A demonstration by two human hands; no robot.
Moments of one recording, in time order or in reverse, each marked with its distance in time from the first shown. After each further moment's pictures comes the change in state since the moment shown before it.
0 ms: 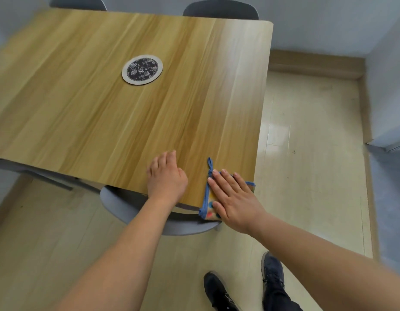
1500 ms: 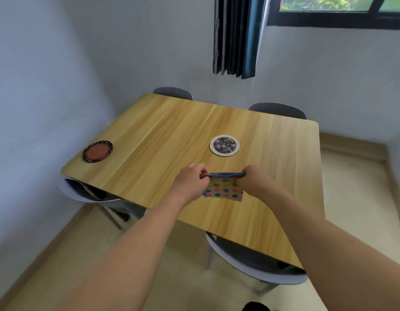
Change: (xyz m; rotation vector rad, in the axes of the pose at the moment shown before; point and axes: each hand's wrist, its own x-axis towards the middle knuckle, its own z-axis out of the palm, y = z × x) left_hand 0.010 -0.152 -0.301 -0.356 0.035 0.259; right_hand 0.137 -0.230 -0.289 0.472 0.070 0.455
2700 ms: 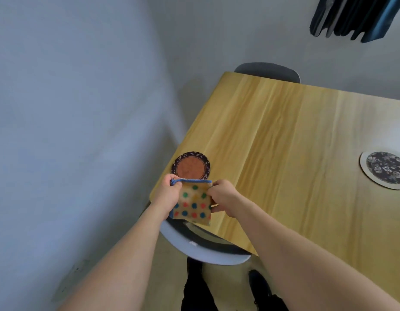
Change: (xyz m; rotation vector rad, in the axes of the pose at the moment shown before) left_hand 0.162 -0.496 -0.291 -0.383 0.158 -0.641; right_hand 0.244 -0.484 0.321 0.696 -0.483 0.282
